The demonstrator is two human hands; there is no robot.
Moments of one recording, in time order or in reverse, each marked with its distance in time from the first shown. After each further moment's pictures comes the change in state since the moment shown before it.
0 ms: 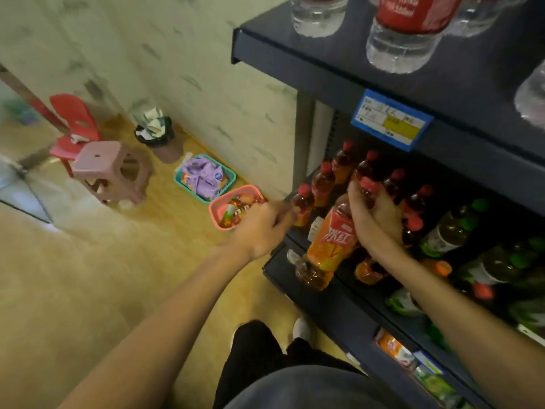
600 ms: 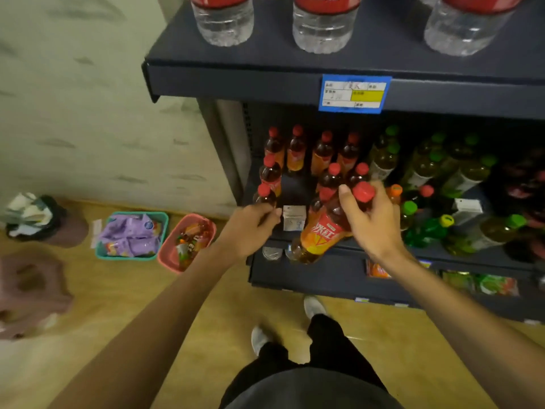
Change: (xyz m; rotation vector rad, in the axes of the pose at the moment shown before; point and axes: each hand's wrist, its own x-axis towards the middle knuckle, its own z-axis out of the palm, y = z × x) left_hand 0.046 -0.040 -0.030 -0.071 -0.472 0.233; right_hand -0.082 -0.029 0.024 -0.037 0.496 0.247
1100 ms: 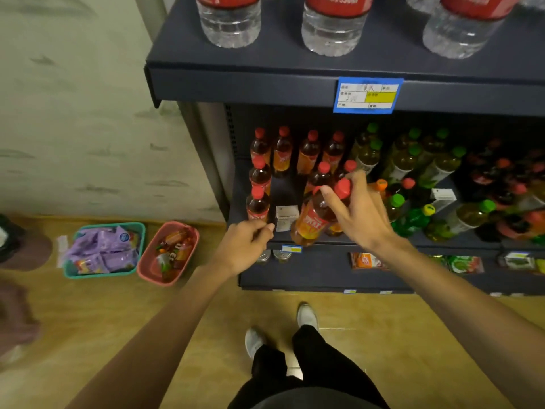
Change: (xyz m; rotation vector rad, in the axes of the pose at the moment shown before) left_hand -0.002 -0.049 0.007 -0.165 -0.063 -0.023; right_hand 0.001 -0.033 0.014 -0.321 -0.089 -0.142
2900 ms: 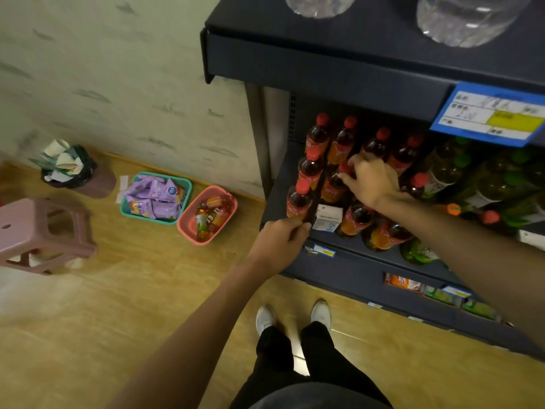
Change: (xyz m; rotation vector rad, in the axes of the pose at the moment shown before) left_hand 0.013 -0.009 0.023 0.008 0.167 -0.039; right_hand 0.138 0.029 0.099 -0.465 -0.299 -0.222
